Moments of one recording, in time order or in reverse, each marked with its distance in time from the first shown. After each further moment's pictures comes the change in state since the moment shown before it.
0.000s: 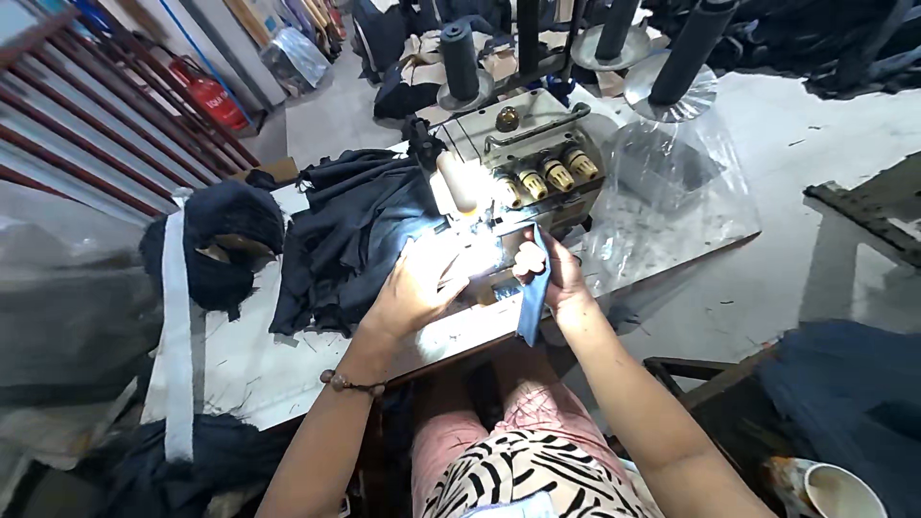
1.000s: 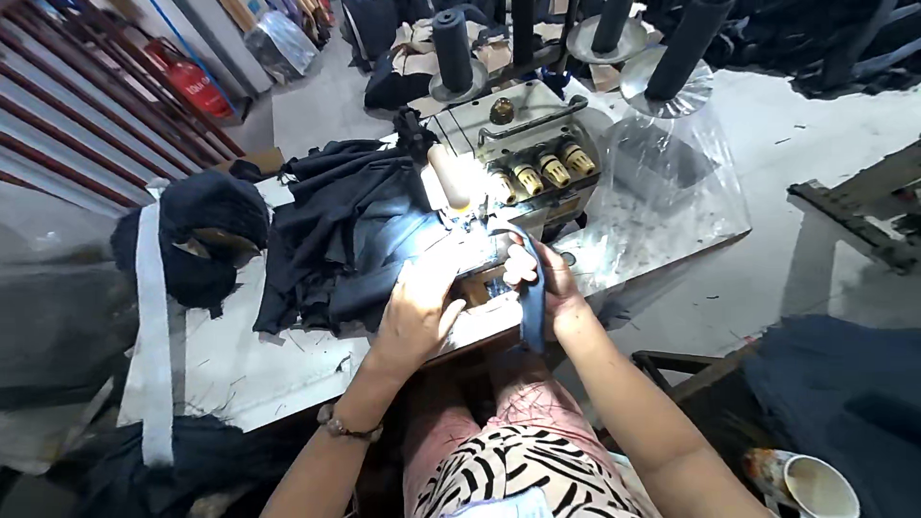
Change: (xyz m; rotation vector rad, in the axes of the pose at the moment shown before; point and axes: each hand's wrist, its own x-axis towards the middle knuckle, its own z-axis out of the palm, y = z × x) left_hand -0.029 0.032 0.021 0.097 0.147 -0.018; right_hand -0.003 0.005 -0.013 0.054 -0.191 0.087
